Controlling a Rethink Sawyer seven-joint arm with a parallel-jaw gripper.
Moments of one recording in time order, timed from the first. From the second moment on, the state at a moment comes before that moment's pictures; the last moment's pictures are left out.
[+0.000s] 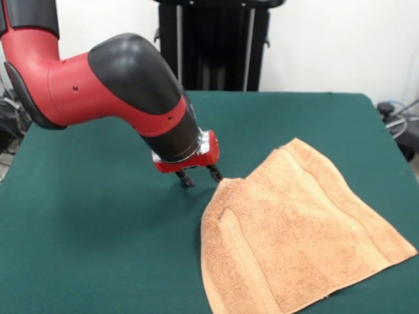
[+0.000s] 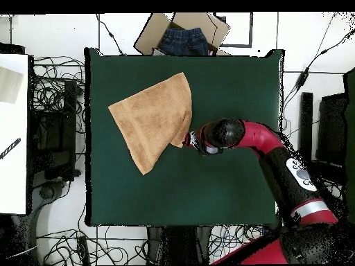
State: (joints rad) arm -0.88 -0.23 0.72 1.49 -0.59 0.94 1.73
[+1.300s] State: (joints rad) arm -0.72 -0.30 0.61 1.47 -0.66 0.94 1.73
